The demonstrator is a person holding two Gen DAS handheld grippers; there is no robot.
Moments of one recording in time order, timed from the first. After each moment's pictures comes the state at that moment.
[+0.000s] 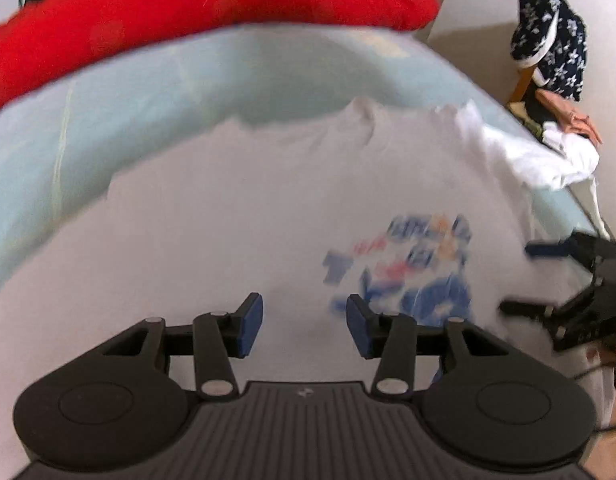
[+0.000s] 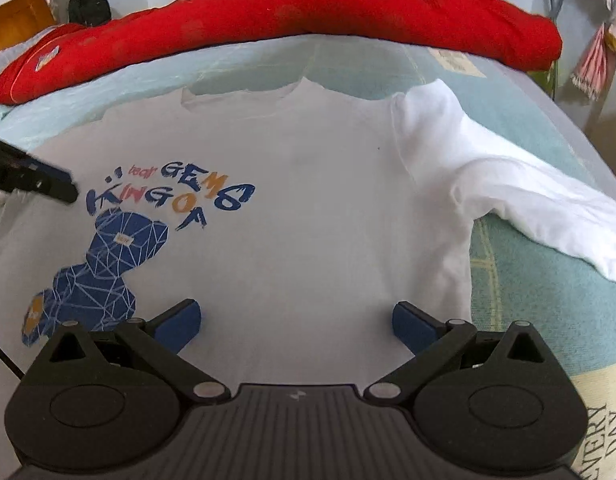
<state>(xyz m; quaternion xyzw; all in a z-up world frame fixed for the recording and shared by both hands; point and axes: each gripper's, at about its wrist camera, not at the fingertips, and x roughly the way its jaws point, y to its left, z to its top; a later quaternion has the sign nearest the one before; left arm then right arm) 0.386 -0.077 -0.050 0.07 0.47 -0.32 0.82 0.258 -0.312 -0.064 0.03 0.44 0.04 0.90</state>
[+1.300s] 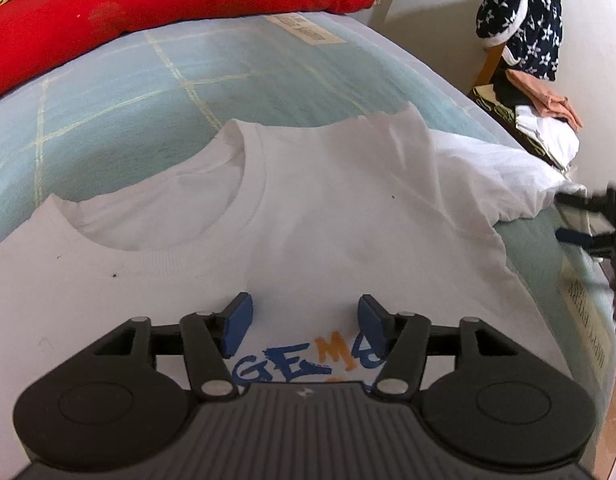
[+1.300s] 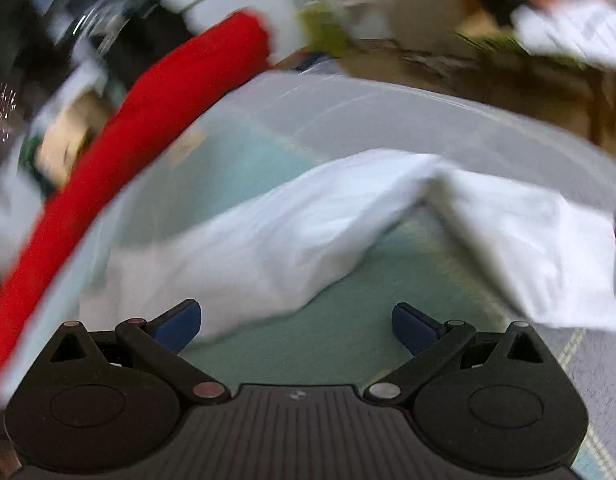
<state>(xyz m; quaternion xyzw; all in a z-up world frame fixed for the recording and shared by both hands) 0.410 -0.199 -0.073 0.09 0.49 -0.36 0.79 0.210 -0.545 -0.066 0.39 0.30 -0.18 0.85</state>
